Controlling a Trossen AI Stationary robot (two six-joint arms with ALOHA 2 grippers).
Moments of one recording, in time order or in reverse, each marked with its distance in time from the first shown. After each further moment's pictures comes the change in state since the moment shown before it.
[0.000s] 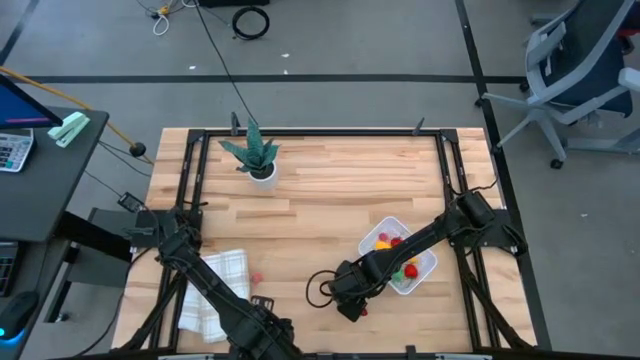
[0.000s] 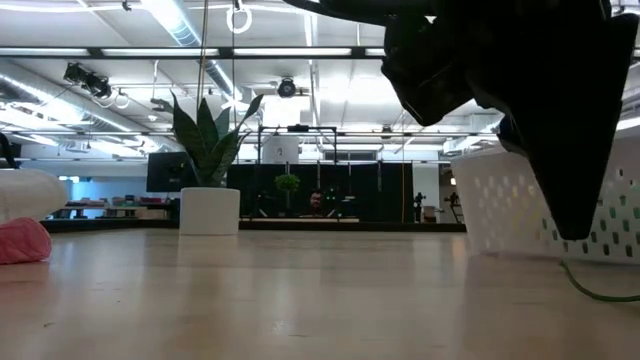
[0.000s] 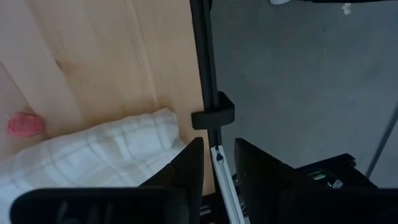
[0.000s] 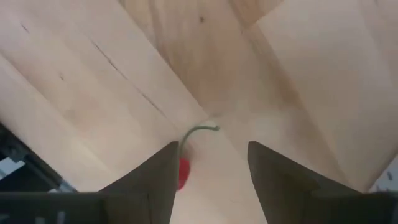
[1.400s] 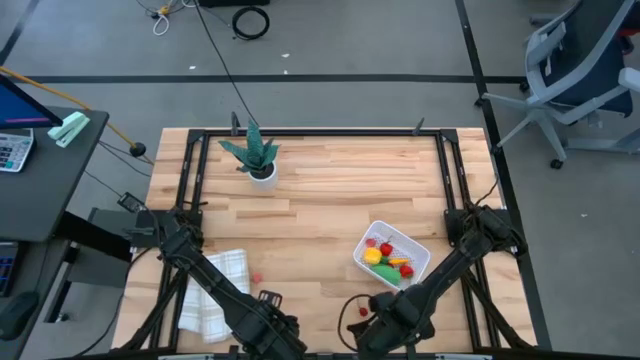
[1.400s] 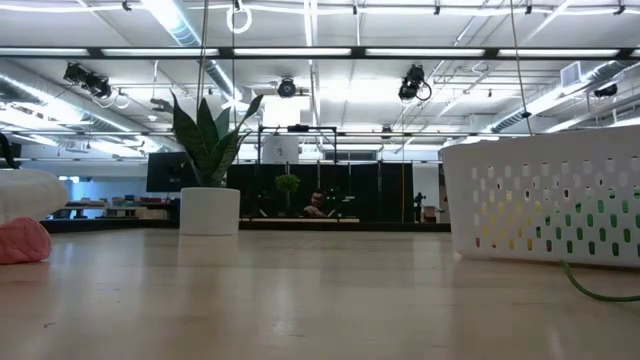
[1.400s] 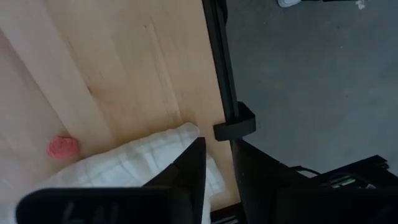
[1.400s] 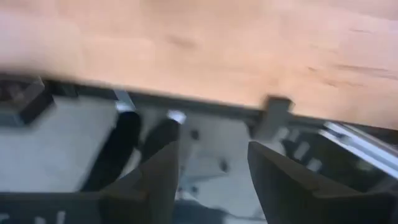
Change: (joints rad) left arm 0.026 0.000 0.000 0.001 -0.059 0.116; right arm 0.270 -0.001 0.286 -0.231 -0.093 1.014
